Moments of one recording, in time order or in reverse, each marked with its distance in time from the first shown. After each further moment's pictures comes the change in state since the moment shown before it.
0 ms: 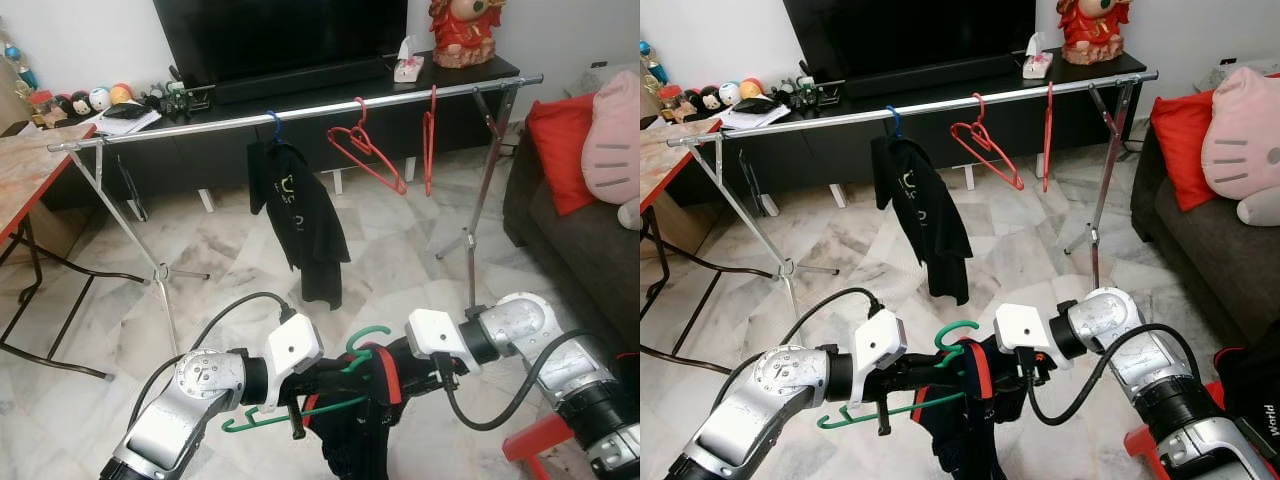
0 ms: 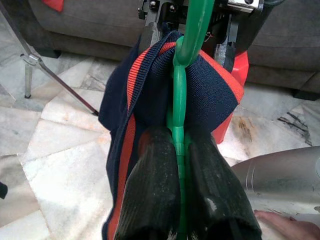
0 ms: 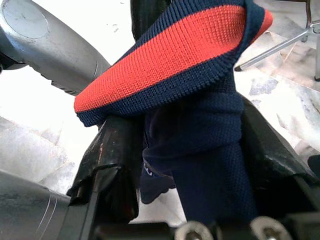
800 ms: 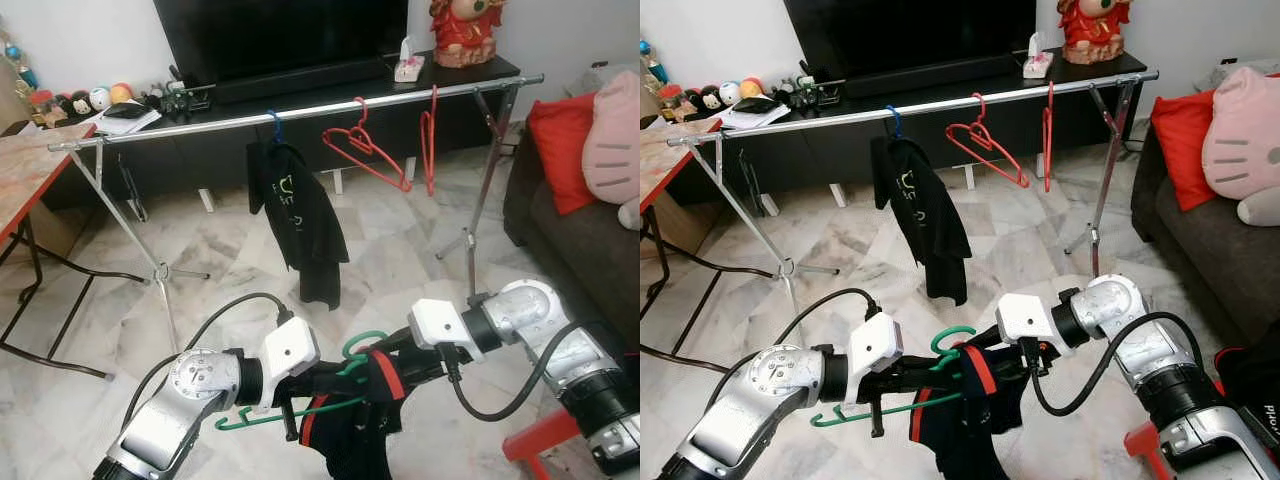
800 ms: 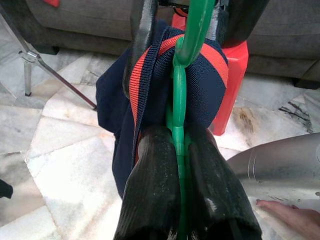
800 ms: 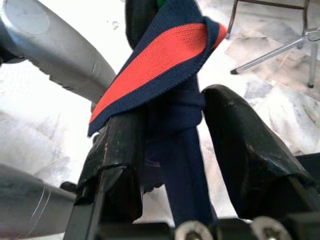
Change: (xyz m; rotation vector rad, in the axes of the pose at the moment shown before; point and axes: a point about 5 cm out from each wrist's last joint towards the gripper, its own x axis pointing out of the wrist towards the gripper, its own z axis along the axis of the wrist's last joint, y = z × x) left arm -0.005 0.000 -0.002 0.031 0.028 -0.017; right arm -0.011 -0.006 0.009 -0.046 0.008 0.013
